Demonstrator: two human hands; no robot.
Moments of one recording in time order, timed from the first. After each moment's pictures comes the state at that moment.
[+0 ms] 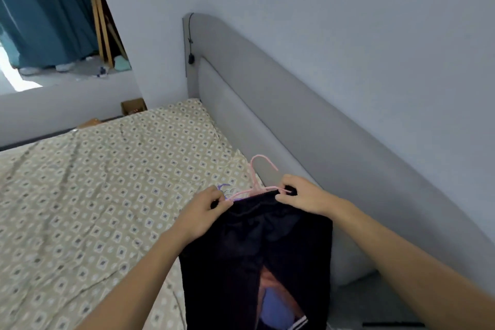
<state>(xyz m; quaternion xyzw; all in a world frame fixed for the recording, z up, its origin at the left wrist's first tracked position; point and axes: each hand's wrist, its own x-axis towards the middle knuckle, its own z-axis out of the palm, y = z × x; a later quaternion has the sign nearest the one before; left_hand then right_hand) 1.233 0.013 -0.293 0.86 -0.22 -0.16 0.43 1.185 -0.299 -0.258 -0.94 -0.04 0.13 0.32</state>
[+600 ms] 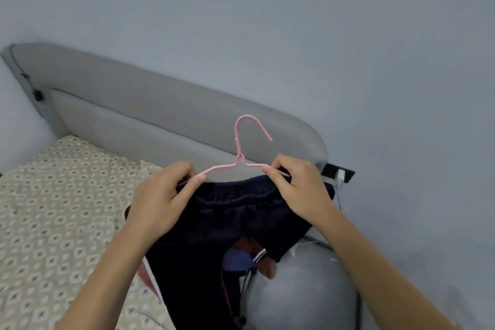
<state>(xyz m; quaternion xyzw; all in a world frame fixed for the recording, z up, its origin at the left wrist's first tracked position) 1.057 -0.018 -0.133 0.79 -0.50 0.00 0.35 0.844 -0.219 -0.139 -0.89 0.25 -0.29 0.26</state>
